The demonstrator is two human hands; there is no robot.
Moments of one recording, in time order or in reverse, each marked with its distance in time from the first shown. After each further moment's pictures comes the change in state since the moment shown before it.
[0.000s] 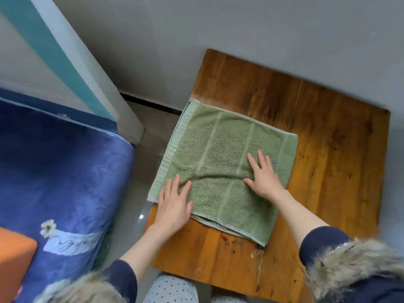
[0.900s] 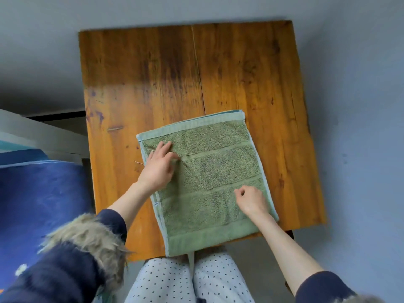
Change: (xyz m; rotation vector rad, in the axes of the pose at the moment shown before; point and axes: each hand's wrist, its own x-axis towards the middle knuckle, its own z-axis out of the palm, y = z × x) left_hand 0.057 0.125 0.017 0.120 -0.117 0.445; right_hand -0.152 0.110 0.104 0.510 0.038 0.528
